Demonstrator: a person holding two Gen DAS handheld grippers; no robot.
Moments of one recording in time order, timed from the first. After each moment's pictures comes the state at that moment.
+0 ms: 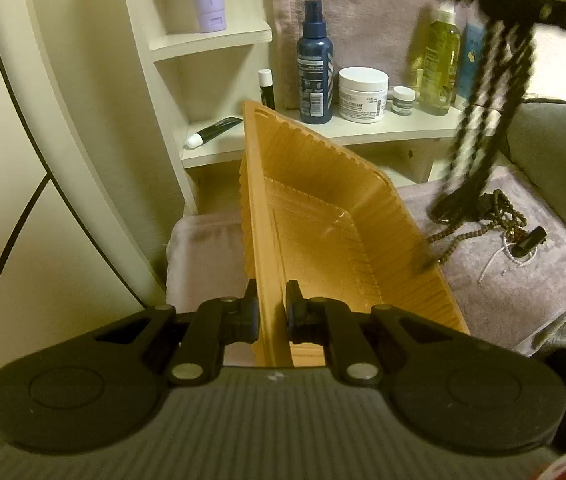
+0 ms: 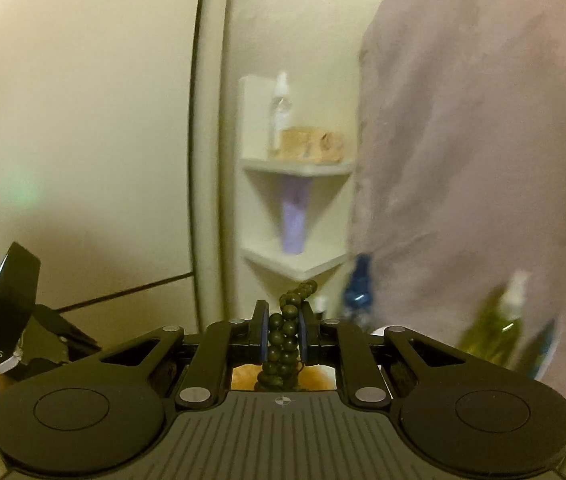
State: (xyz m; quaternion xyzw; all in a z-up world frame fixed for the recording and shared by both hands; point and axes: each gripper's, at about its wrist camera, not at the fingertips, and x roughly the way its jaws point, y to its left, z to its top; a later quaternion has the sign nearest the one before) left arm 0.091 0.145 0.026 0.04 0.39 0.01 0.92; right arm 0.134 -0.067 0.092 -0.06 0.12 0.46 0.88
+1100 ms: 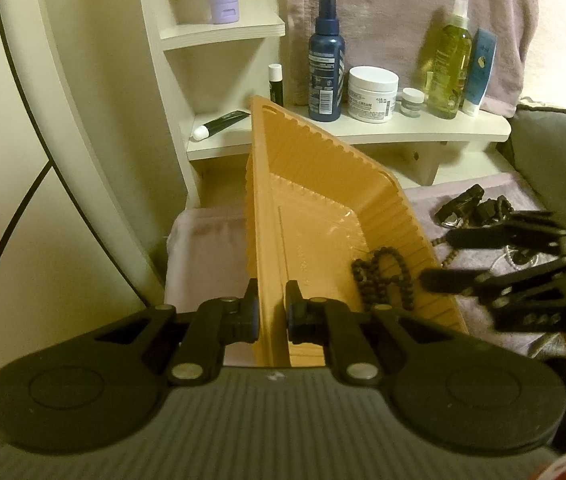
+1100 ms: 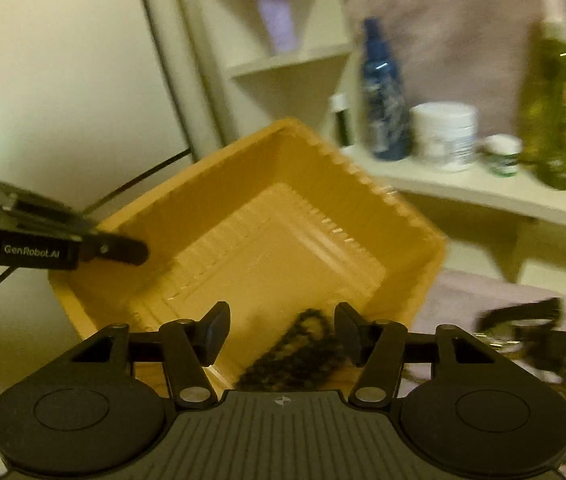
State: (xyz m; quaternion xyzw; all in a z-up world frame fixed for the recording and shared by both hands) left arm 0.092 0.150 0.024 0.02 0.39 0.02 0.92; right arm 0.141 -0.064 -0.029 0.00 0.29 0.41 0.86
